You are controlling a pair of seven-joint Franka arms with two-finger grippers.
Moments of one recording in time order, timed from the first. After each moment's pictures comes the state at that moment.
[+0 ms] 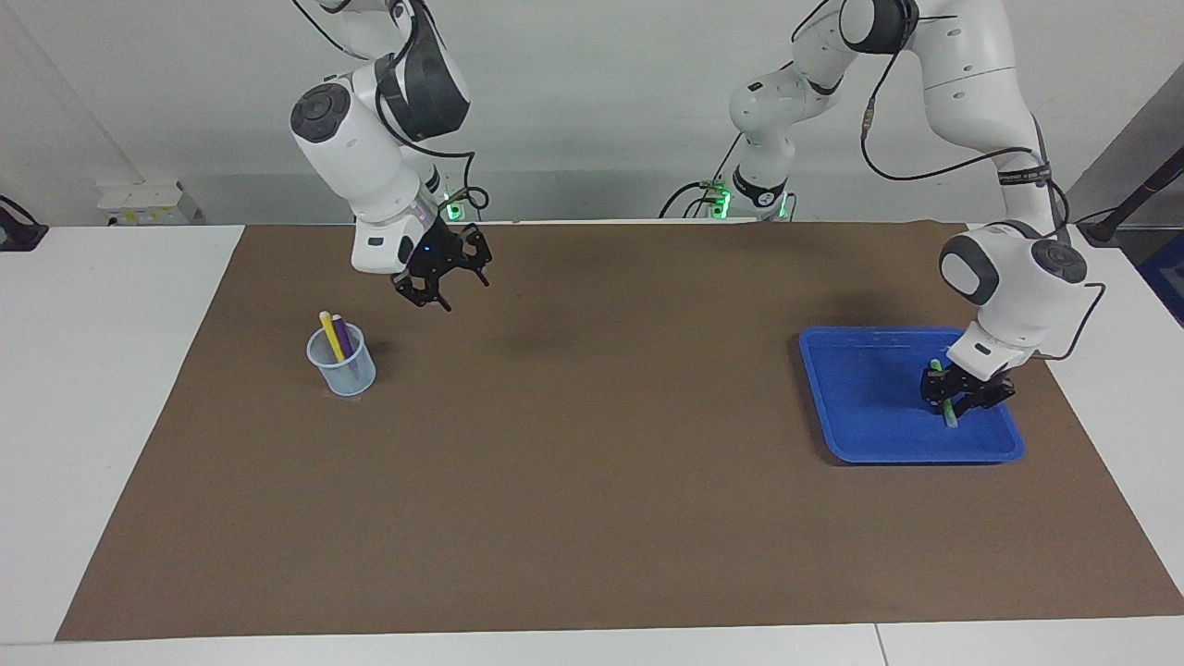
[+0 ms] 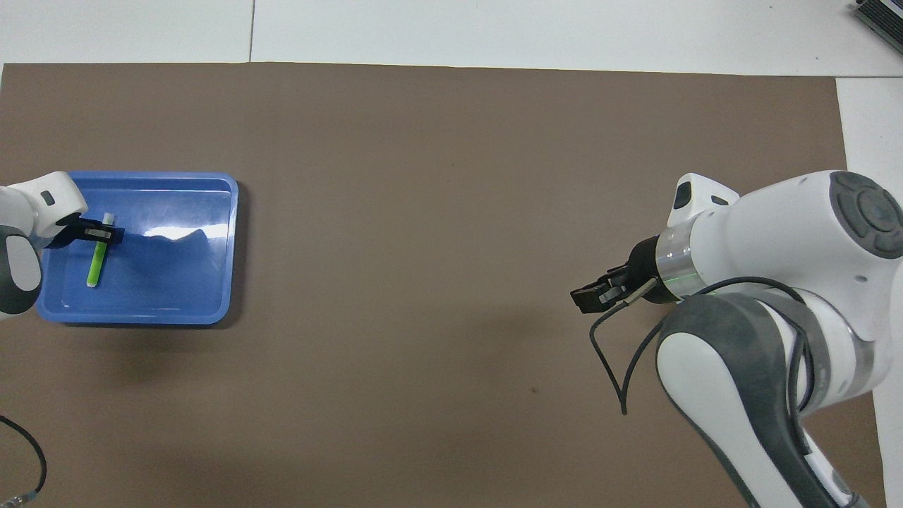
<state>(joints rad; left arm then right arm) 0.37 0.37 -0.13 -1.97 0.06 2.50 0.50 0.20 -0.06 0.07 -2.01 0.34 1.95 -0.28</state>
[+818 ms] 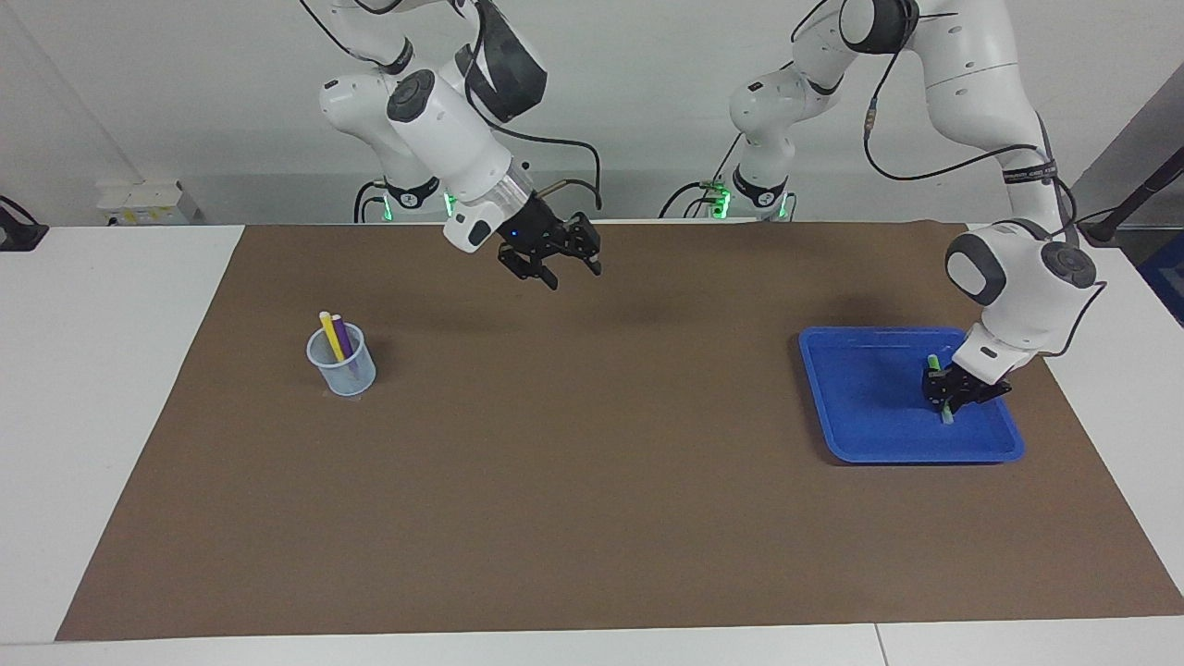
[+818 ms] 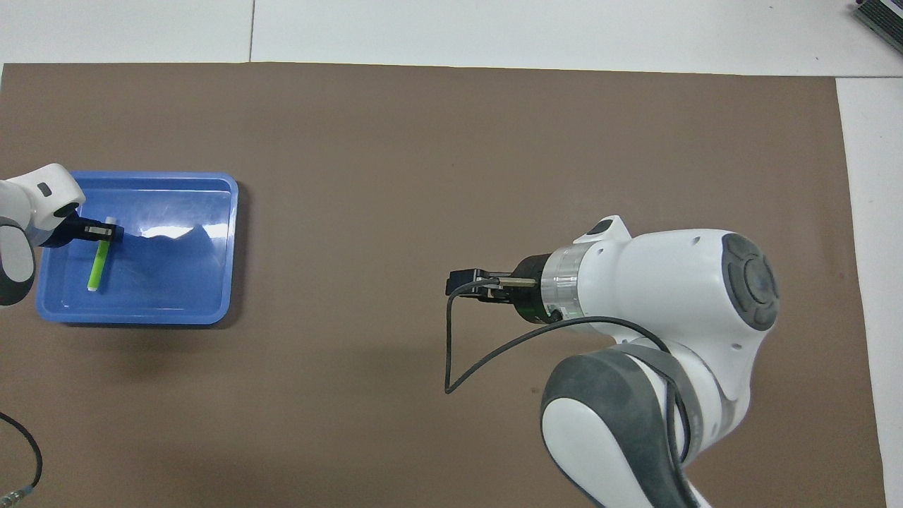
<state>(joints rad) 0.36 0.38 -0.14 -1.91 0.06 2.34 0.37 0.43 -0.04 0.07 -2.04 0.60 2.25 0.32</state>
